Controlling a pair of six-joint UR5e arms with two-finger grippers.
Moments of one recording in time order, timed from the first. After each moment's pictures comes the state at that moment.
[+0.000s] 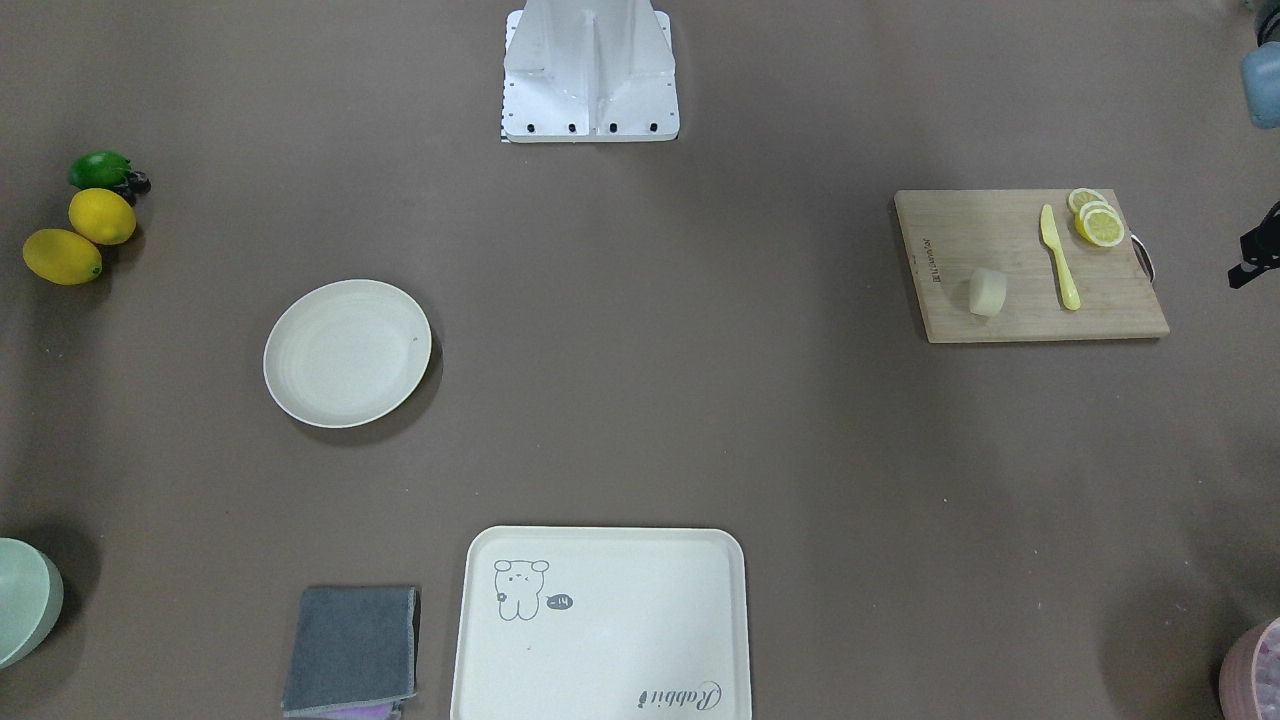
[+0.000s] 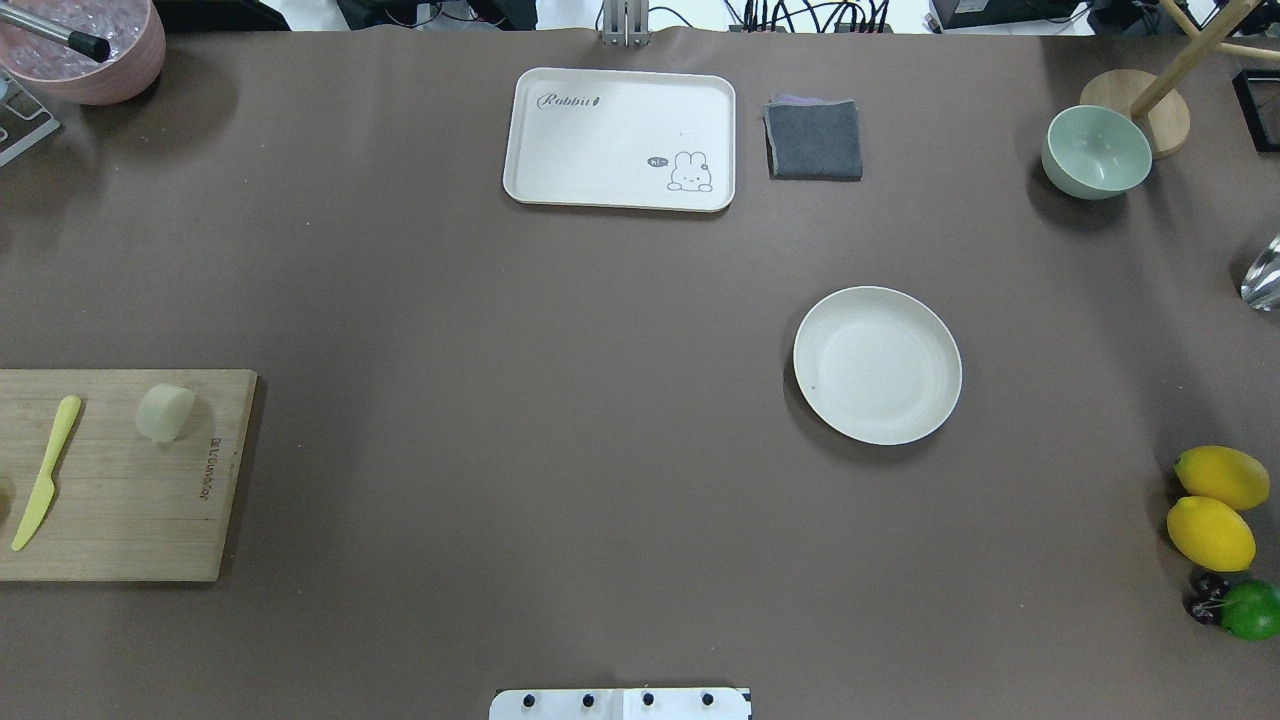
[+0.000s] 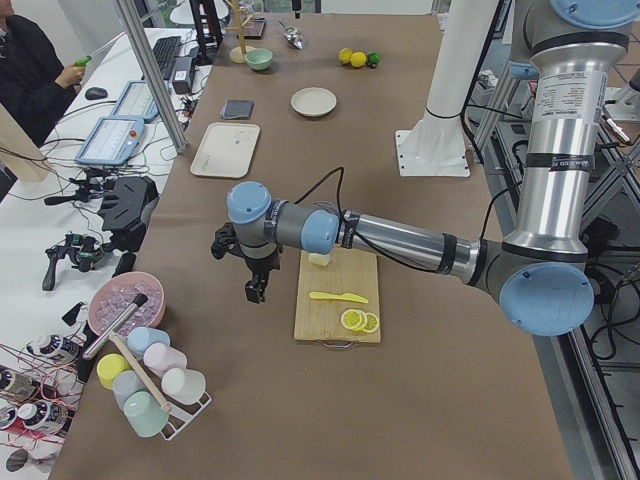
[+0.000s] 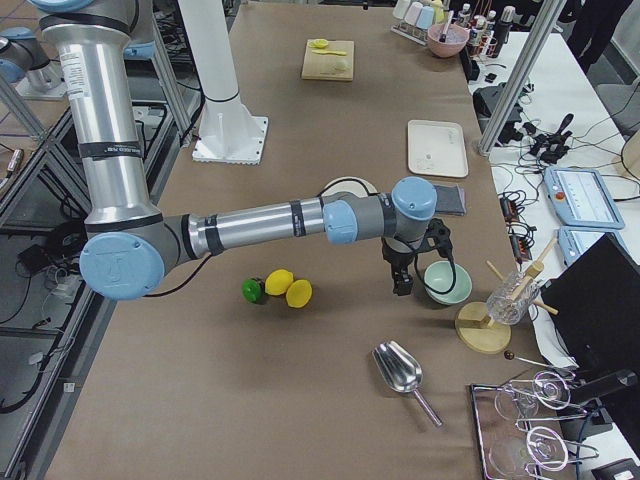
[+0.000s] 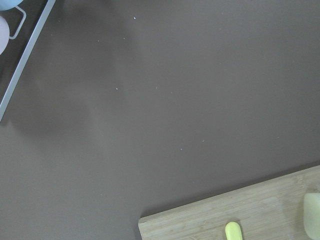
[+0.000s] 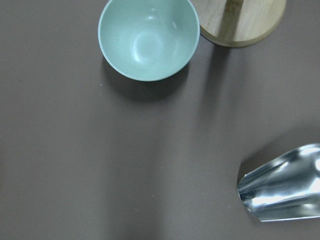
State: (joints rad) left arm -1.41 -1.63 -1.72 -1.56 -2.36 0.03; right arm 1.46 -1.45 1.64 -1.57 2.38 -0.01
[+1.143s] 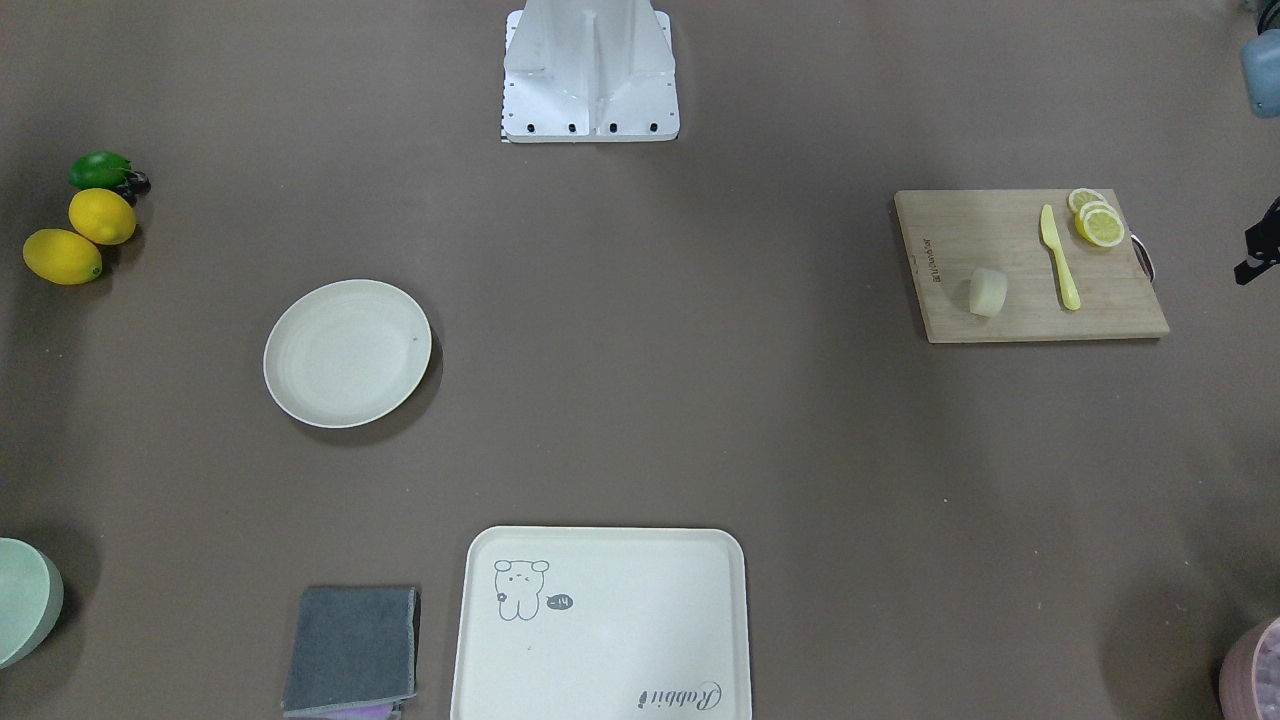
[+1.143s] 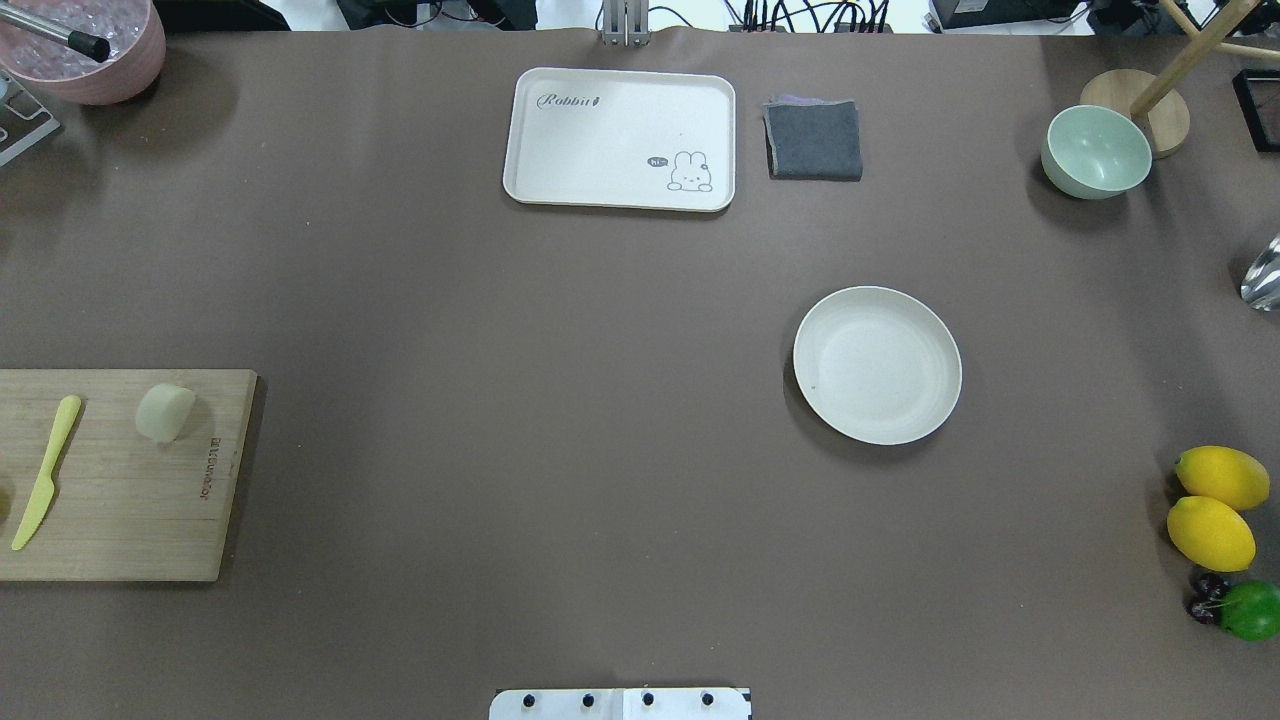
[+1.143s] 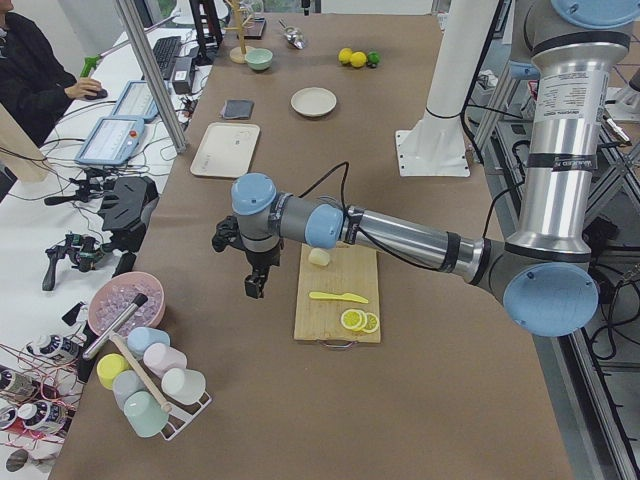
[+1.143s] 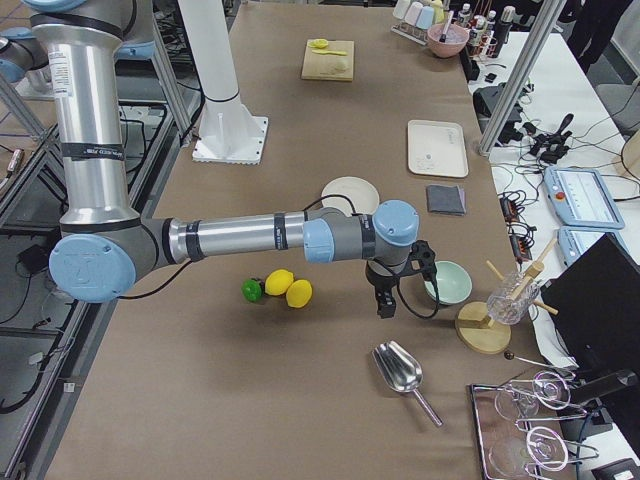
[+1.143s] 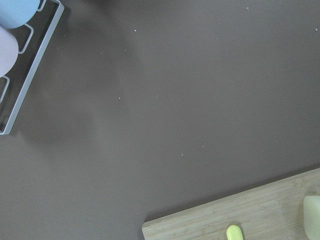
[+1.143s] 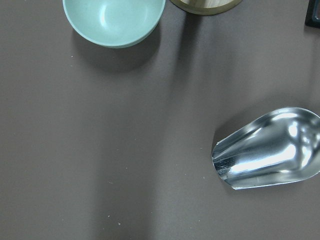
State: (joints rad) left arm -1.42 -1.61 -1.77 -1.57 -2.34 0.03; right arm 1.49 -1.52 1.64 -1.56 2.38 -0.06
